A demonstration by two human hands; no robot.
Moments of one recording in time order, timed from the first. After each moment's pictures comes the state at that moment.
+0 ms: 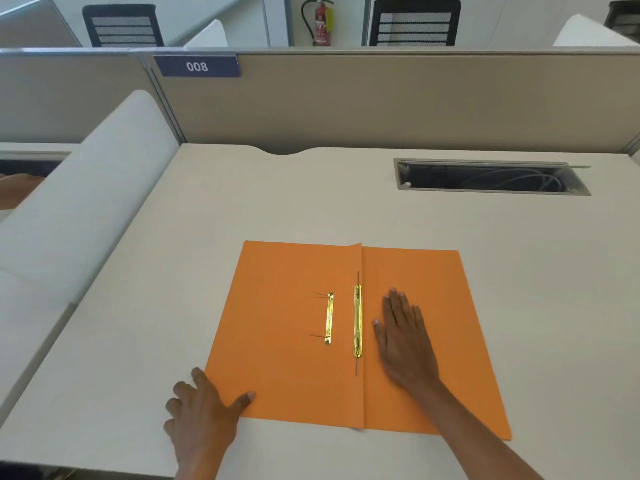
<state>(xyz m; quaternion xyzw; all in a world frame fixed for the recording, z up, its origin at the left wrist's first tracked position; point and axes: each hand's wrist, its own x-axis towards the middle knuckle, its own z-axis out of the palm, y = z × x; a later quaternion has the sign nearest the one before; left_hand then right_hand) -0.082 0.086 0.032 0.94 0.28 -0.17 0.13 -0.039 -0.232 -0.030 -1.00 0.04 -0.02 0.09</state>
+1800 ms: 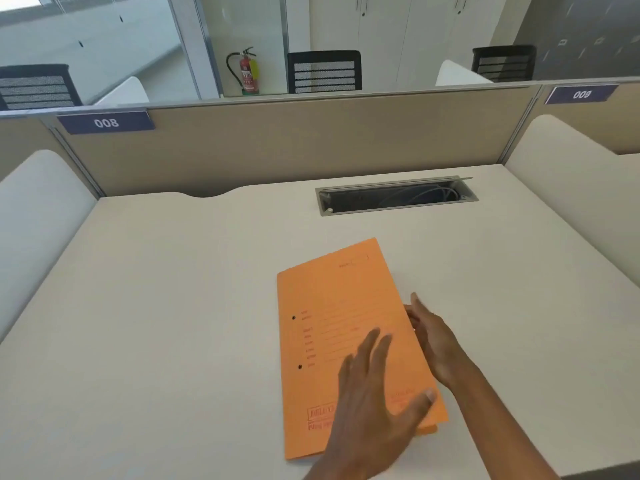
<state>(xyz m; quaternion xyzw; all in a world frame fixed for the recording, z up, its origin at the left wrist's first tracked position) -0.124 -0.179 0.110 0.86 -0.24 -0.13 0.43 -0.083 -0.373 0.067 -0.61 0.24 0.09 0.75</state>
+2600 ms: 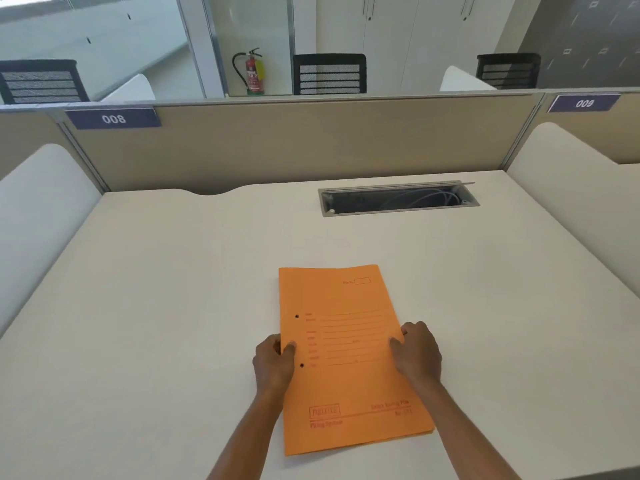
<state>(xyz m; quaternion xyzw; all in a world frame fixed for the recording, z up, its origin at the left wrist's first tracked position) -0.020 -0.113 0.032 0.80 0.16 -0.14 0.56 -0.074 -0.345 0.019 -0.91 0.35 -0.01 0.23</state>
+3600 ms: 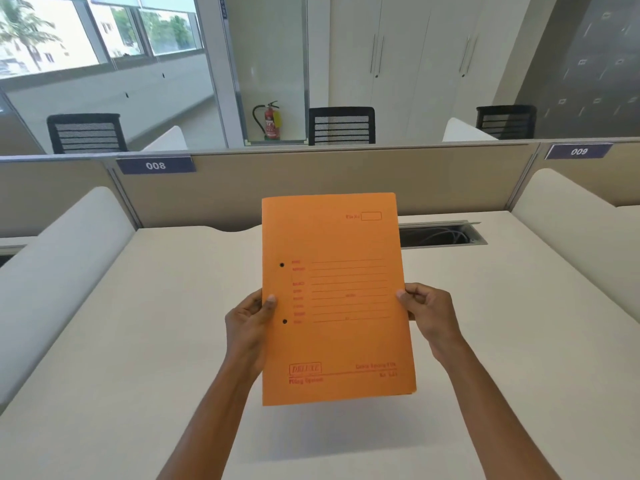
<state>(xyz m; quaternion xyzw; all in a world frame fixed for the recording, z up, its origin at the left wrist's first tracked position) 0.032 -0.063 0.152 0.57 0.03 -0.06 0.82 -0.028 -0.345 0.149 -0.73 0.18 -0.16 0.64</state>
